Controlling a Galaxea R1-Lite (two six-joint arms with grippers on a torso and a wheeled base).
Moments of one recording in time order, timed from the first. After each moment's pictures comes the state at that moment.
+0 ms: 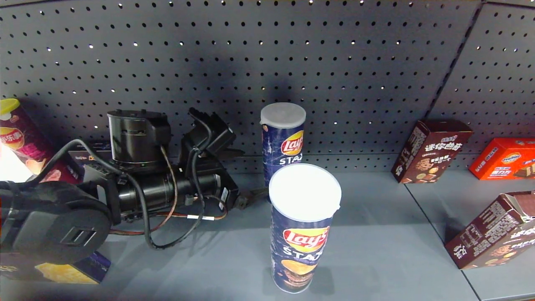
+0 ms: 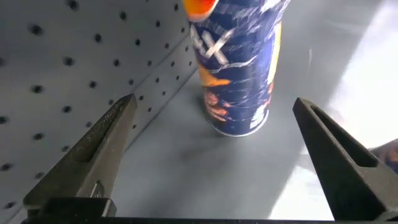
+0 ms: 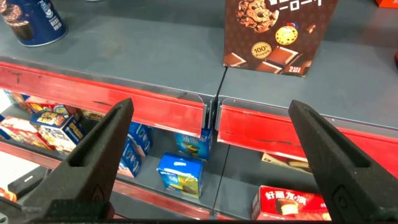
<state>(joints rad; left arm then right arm) -0.46 1.72 -0.89 -0.57 -0.36 0.33 0.37 0.00 0.00 0.00 -0.03 -0.01</state>
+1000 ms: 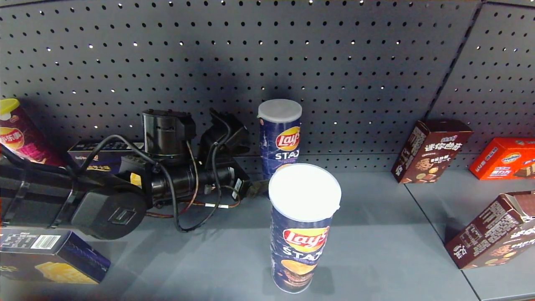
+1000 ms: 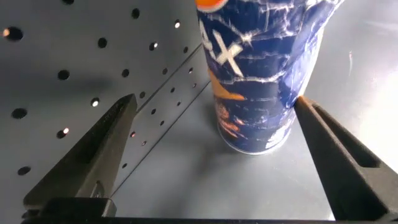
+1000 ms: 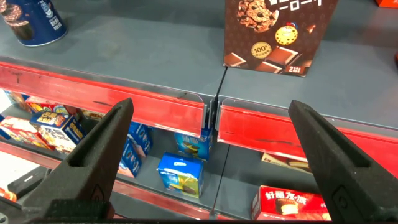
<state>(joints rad) -0.45 1.84 -1.00 -0.57 -0.33 0.33 0.37 0.00 0.00 0.00 -0.03 -0.01</state>
